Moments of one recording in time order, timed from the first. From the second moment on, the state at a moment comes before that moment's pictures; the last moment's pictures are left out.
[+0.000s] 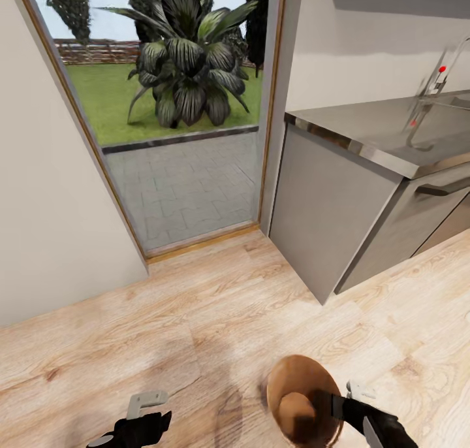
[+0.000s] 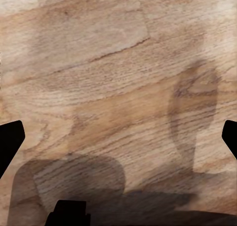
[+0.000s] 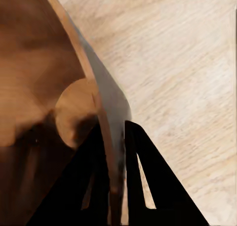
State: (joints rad) left arm 0.00 -0.02 -0.02 -1.30 0.17 0.57 0.07; right arm -0.39 -0.08 -0.30 -0.55 0.02 0.28 0.18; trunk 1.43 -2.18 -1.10
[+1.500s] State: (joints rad) left arm 0.00 -0.01 -0.02 -1.30 0.17 0.57 0.07; right arm -0.29 -0.07 -0.31 -1.46 0.04 0.91 0.59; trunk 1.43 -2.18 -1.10
